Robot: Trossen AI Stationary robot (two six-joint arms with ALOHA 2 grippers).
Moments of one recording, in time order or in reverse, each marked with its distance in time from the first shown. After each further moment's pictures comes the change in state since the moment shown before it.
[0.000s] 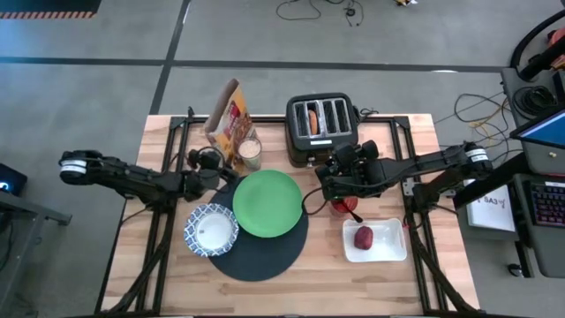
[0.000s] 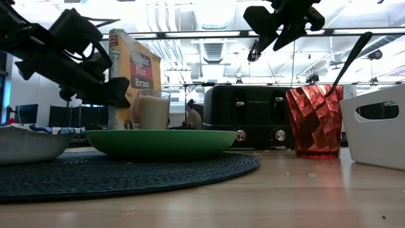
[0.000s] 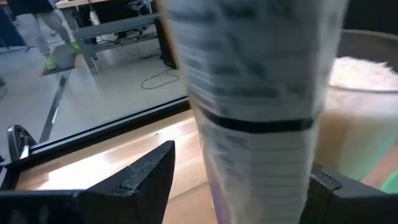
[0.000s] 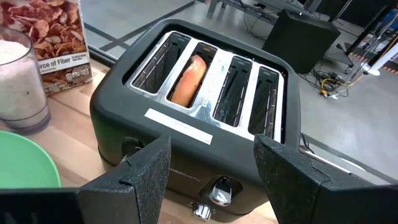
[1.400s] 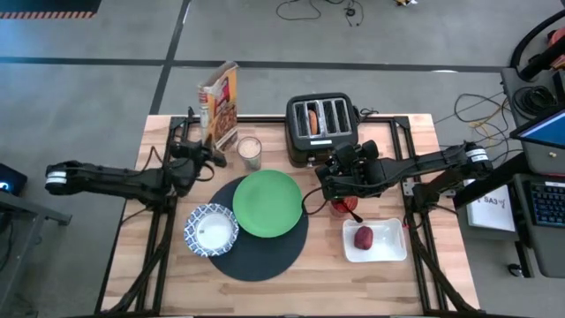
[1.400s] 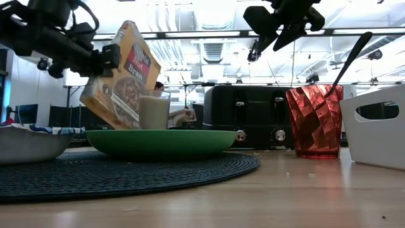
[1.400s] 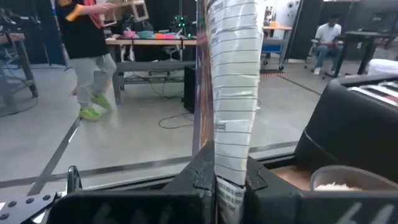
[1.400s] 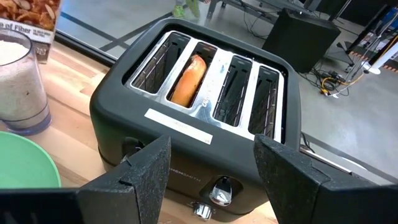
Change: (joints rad) left arm 0.034 -0.376 0.008 0.026 -0.145 0.201; right arm 0.000 -0.001 0.000 0.001 -0.002 0.003
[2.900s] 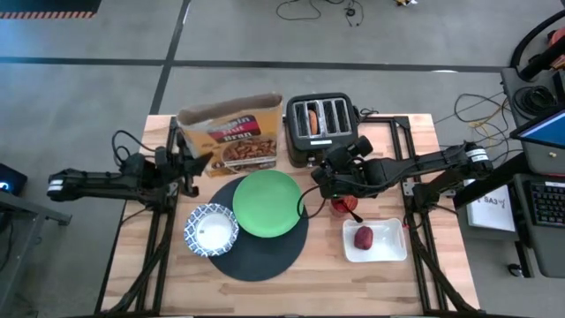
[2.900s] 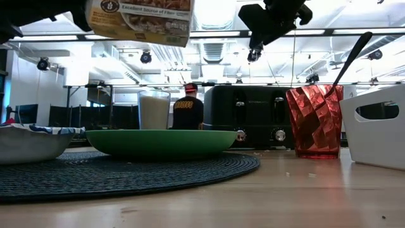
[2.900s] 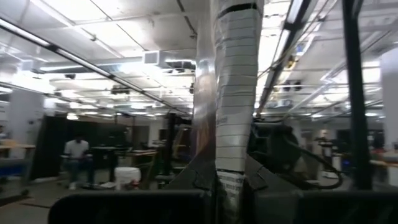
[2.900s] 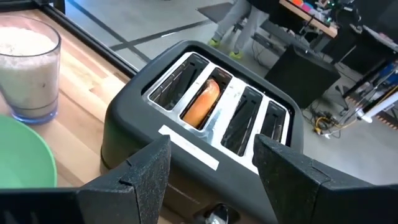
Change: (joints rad) left arm -0.039 -0.314 0.000 0.363 1.030 0.254; right arm 0.000 0.000 0.001 0.164 0.026 -0.334
